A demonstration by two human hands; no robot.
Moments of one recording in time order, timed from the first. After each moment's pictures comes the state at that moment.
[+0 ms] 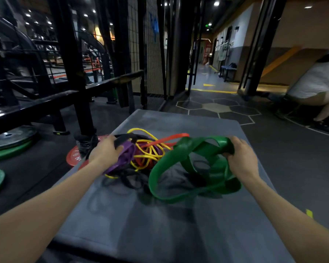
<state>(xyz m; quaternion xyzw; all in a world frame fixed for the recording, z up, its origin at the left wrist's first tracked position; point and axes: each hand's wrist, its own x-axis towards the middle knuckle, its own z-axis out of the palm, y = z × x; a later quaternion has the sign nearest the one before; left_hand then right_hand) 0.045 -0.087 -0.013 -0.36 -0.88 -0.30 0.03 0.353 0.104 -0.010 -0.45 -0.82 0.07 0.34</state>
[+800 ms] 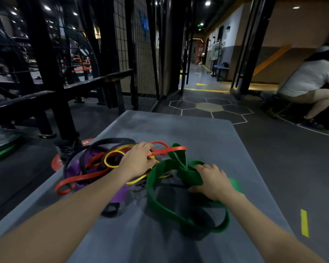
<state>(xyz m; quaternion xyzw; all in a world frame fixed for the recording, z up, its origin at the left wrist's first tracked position) 0.097 0.015 -0.043 -0.58 -0.79 -0.20 0.03 0.323 0.101 -0.045 -0.40 -0.91 0.05 0.01</state>
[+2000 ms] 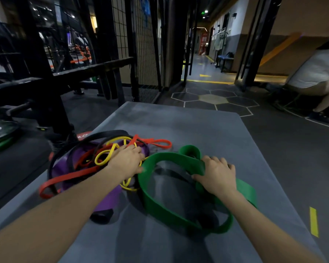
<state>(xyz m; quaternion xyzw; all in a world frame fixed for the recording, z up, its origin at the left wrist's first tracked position) 0.060 0.024 -0.074 -0.61 -0.77 0.12 0.16 0.298 0.117 -0.066 -0.48 -0.87 0.02 0.12</state>
